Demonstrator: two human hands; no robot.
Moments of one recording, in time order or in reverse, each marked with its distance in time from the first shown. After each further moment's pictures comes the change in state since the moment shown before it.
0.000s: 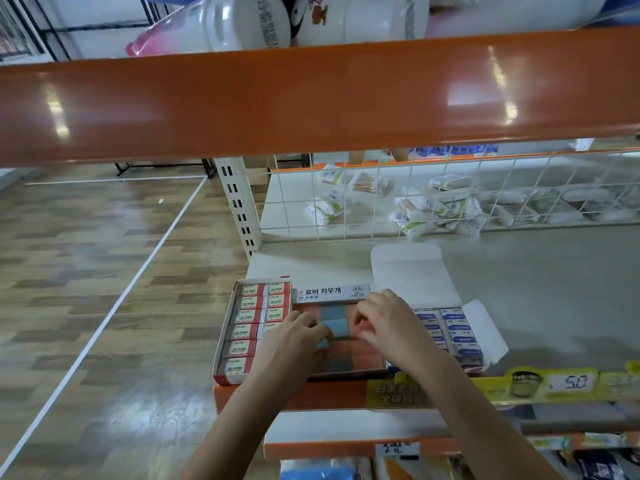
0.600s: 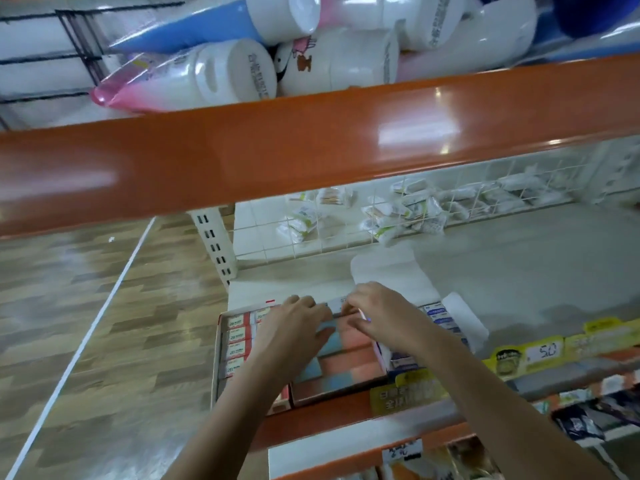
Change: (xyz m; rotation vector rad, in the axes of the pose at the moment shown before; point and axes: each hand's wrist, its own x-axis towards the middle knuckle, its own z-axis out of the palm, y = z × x) left_hand 0.044 -0.009 -0.033 0.015 0.026 0.161; right_hand 0.014 -0.006 -0.035 0.070 -0.015 0.052
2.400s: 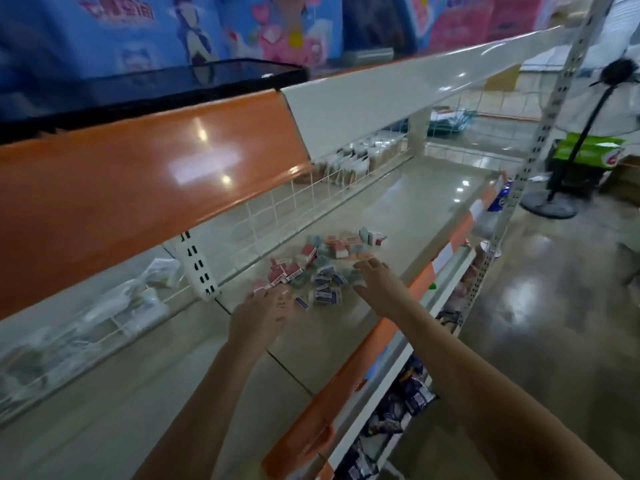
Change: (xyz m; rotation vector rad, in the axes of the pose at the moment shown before) left_hand 0.497 0.588 0.182 -0.062 -0.019 0.302; right_hand -0.335 0.678 -0.257 -0.078 0.297 0.945
